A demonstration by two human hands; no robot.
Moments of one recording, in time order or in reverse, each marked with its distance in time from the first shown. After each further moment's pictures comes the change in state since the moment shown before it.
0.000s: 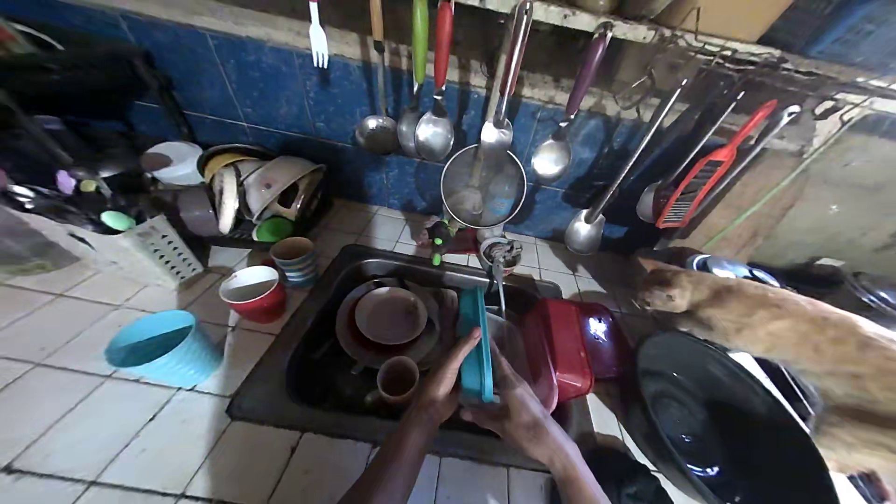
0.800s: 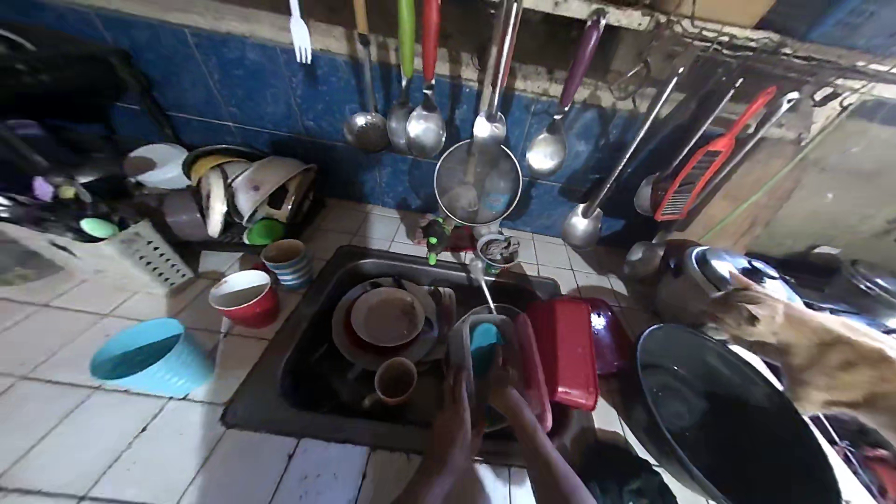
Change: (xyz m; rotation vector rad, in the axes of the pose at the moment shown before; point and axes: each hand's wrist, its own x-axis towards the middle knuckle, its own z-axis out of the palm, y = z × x) left_hand -0.027 -0.084 -0.021 1.269 0.151 0.117; right_hand 0.060 0.059 0.028 -0.342 -0.010 0.762
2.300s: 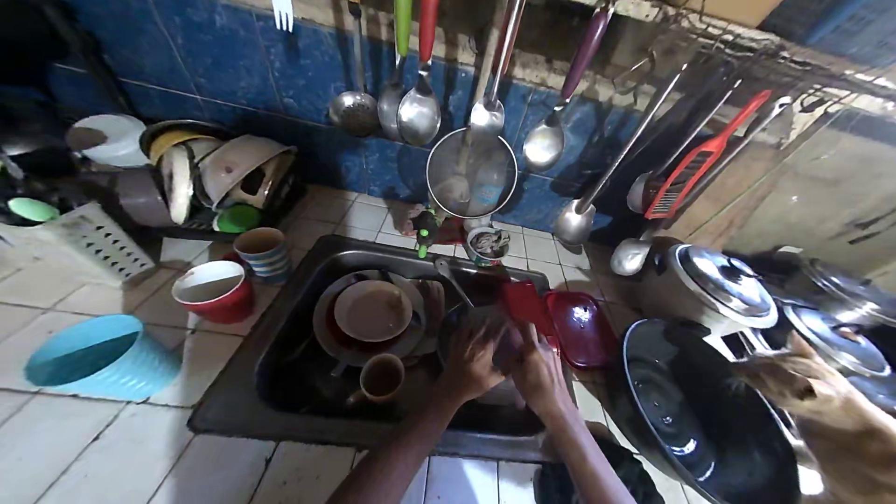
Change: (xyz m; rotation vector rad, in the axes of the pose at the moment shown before) left_hand 0.093 0.028 -0.003 0.207 -0.120 0.424; right_hand -0.046 0.015 -0.060 -0.113 0.501 -0.344
